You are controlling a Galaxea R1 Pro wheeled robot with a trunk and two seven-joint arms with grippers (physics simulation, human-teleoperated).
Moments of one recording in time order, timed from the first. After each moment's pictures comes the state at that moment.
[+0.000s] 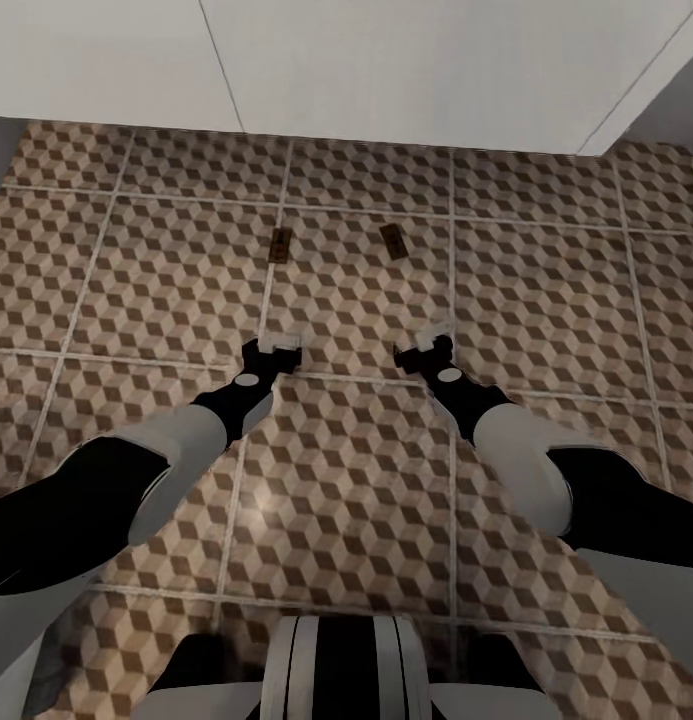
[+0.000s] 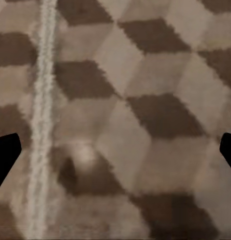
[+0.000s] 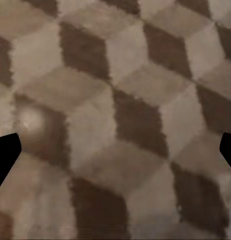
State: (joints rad) left arm -1.44 -0.14 -0.36 0.02 0.18 -0.26 0.14; right arm -1.42 0.11 -0.03 -0.05 0.41 -0.18 -0.09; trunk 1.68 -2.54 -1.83
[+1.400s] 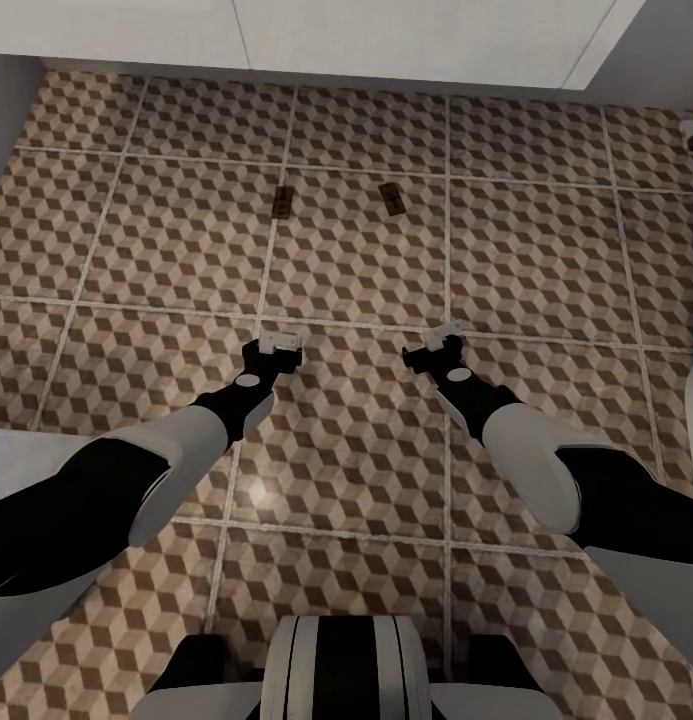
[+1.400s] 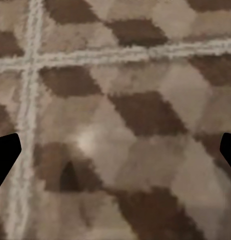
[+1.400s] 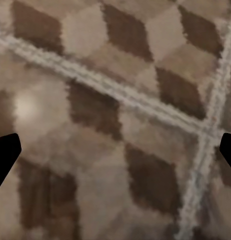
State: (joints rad) left arm -1.43 -0.14 -0.36 0.01 0.18 -0.25 0.15; right arm -1.42 0.08 -0.04 -0.05 0.41 -0.18 -0.09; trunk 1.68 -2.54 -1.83
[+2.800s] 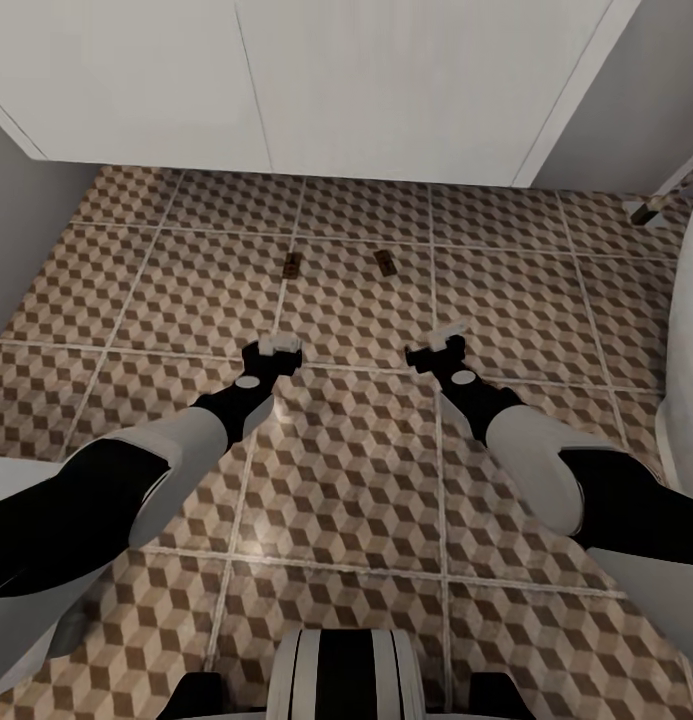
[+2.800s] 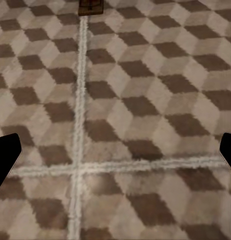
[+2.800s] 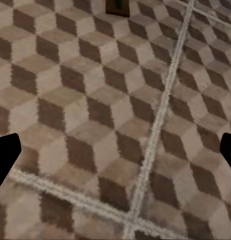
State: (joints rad) left arm -1.43 -0.14 -0.36 0.02 0.18 -0.25 0.15; right arm -1.42 0.07 -0.04 -0.05 0.41 -0.23 -0.09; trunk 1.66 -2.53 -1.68
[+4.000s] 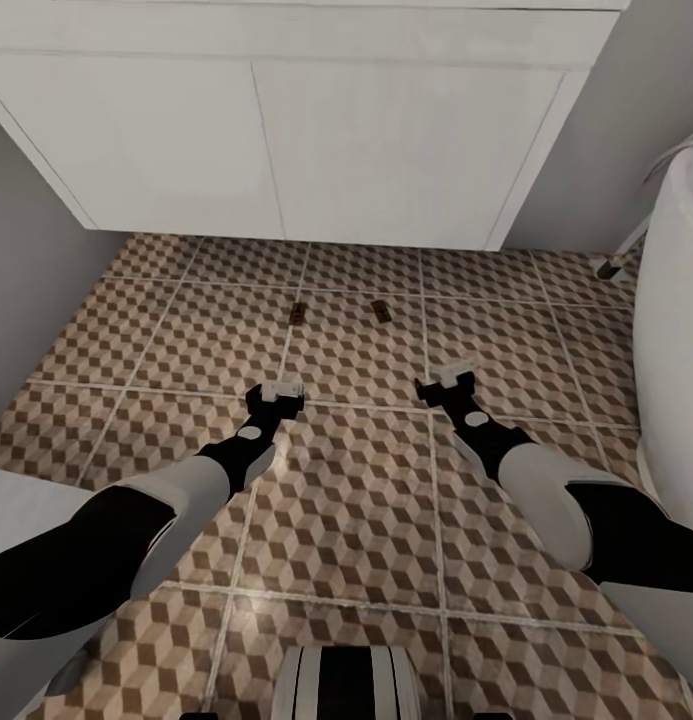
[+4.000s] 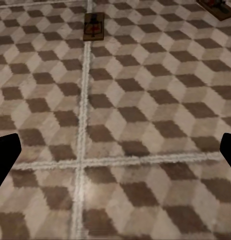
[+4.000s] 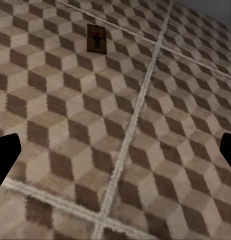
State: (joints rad) left arm -1.27 -0.14 -0.36 0.02 0.18 -0.36 0.14; right arm -1.30 0.02 -0.04 -0.02 0.40 -0.36 -0.08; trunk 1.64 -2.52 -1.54
